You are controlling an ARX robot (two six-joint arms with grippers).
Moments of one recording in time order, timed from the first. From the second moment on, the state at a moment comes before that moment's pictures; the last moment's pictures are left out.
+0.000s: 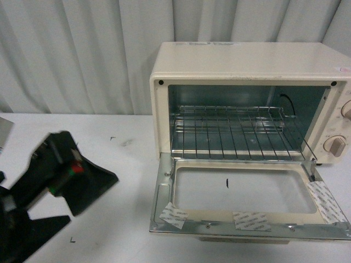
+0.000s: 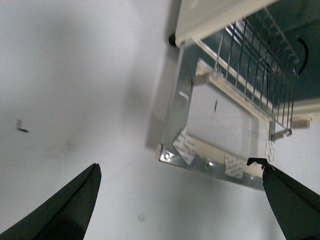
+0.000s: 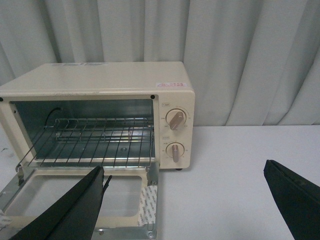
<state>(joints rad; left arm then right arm) -0.32 1.35 0.36 0.38 0.11 -0.84 0.00 0.00 0.01 0.00 0.00 -0.01</state>
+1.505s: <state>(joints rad) 0.00 0.39 0.01 0.39 0.00 -0.02 0.00 0.00 0.01 0.00 0.00 -0.01</state>
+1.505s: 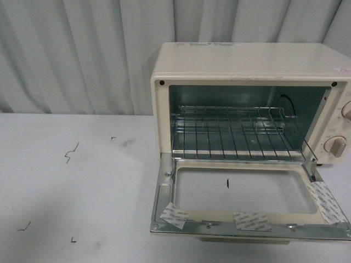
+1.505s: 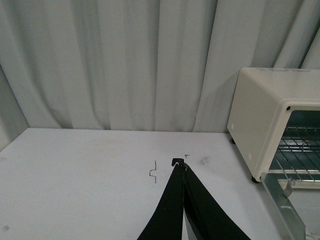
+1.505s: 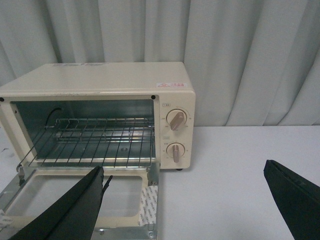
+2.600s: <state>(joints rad) 0.00 0.01 0.01 0.00 0.00 -0.02 0.00 0.00 0.01 0.00 0.00 -0.01</state>
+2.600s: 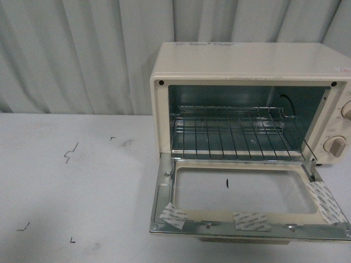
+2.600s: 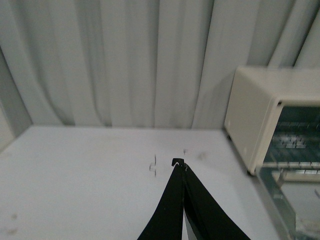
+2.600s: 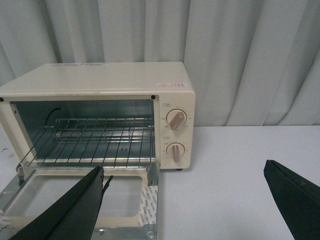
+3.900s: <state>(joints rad) 0.00 0.01 0.01 0.00 0.00 -0.02 0.00 0.00 0.01 -0.01 0.00 -0.01</state>
